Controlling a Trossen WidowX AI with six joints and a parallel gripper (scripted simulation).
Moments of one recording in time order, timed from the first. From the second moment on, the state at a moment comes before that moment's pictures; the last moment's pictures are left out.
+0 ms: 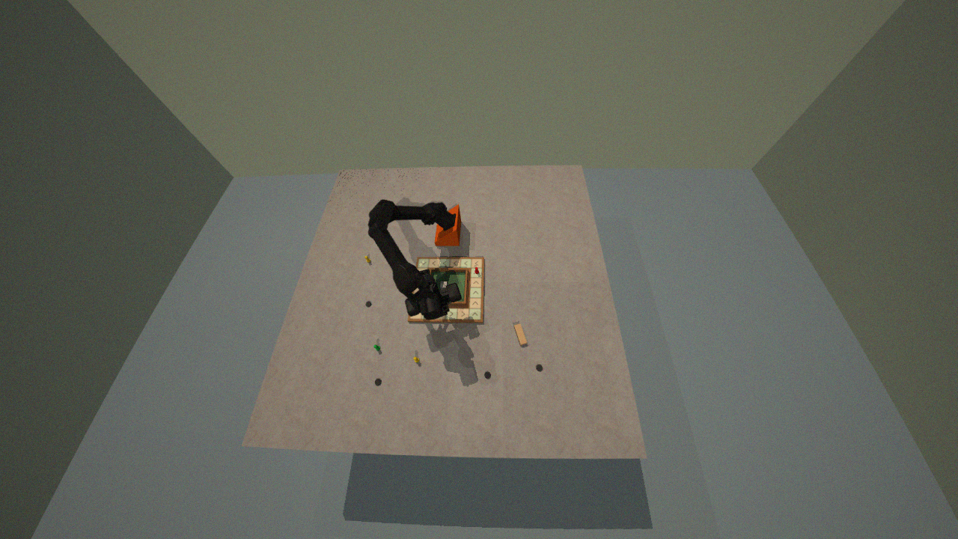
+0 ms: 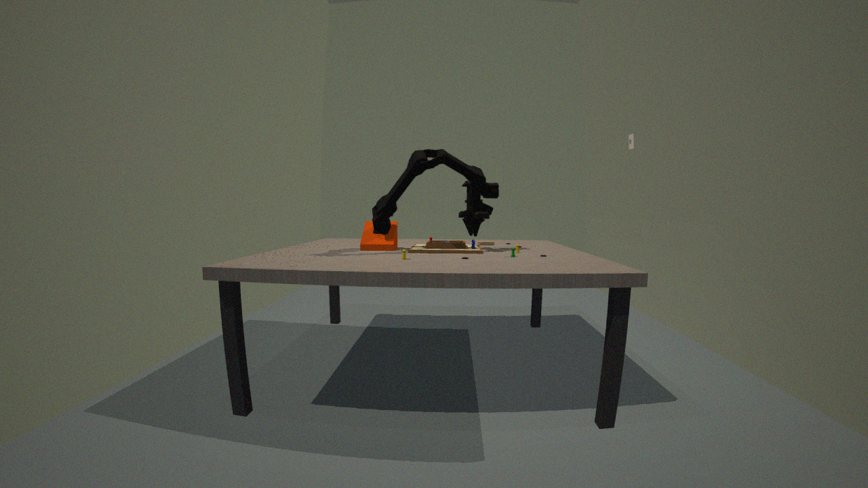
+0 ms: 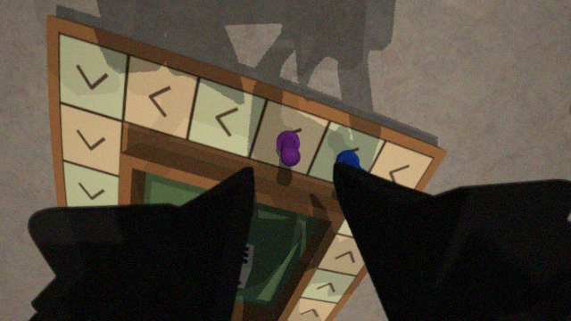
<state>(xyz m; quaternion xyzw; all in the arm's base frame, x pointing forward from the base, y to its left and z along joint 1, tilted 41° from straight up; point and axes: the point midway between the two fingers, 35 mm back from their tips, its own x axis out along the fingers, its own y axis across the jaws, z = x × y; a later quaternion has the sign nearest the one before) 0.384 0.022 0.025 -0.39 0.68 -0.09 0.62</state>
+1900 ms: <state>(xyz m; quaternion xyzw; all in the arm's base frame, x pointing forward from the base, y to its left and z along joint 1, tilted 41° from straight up) 0.383 0.050 0.056 -0.39 0.68 -0.09 0.61</state>
